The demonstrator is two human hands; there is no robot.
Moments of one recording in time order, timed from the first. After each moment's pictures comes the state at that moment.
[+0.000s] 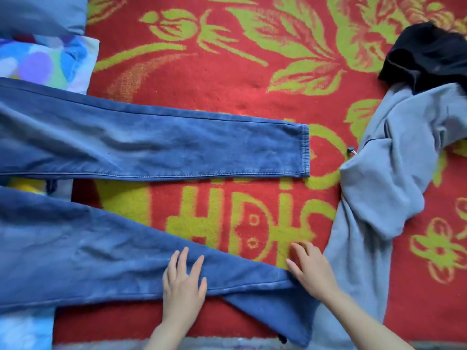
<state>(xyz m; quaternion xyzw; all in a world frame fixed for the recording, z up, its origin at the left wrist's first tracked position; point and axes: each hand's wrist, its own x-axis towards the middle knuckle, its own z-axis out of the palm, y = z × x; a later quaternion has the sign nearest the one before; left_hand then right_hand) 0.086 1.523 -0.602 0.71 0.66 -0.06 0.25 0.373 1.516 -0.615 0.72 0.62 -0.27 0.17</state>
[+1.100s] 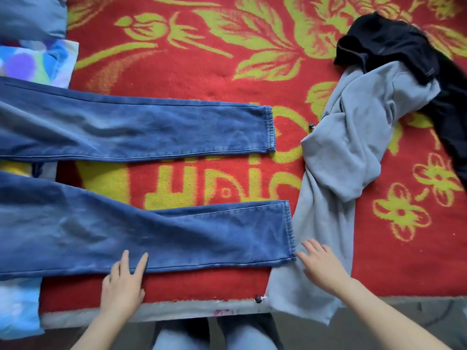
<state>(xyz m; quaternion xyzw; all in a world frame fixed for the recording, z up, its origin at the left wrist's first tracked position) 0.022 1.466 -0.600 0.66 0.67 -0.27 0.22 0.442 1.437 -0.574 0.57 0.75 -0.17 0.29</state>
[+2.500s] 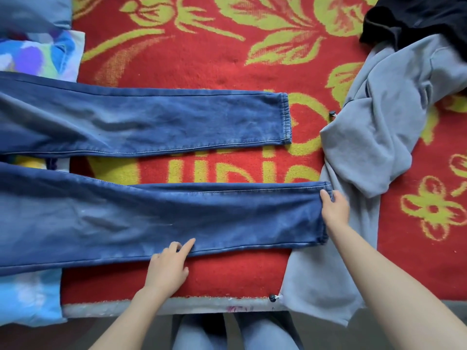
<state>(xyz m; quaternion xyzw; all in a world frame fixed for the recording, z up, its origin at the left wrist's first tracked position) 0.074 1.492 -0.611 0.72 0.57 -0.32 0.23 0.445 1.535 -0.623 0.90 0.21 -0.30 -0.23</state>
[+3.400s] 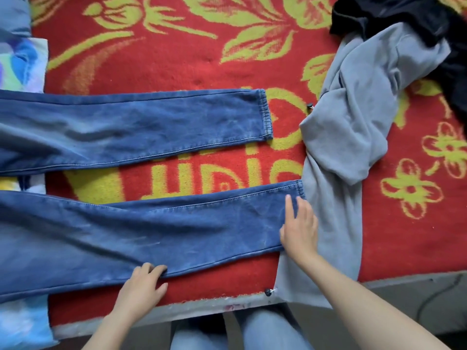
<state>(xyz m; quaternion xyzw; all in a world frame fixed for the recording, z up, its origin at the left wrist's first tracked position) 0.029 1.479 -0.609 0.70 0.57 -0.28 0.33 0.375 1.481 -0.598 0.80 0.58 -0.12 0.07</state>
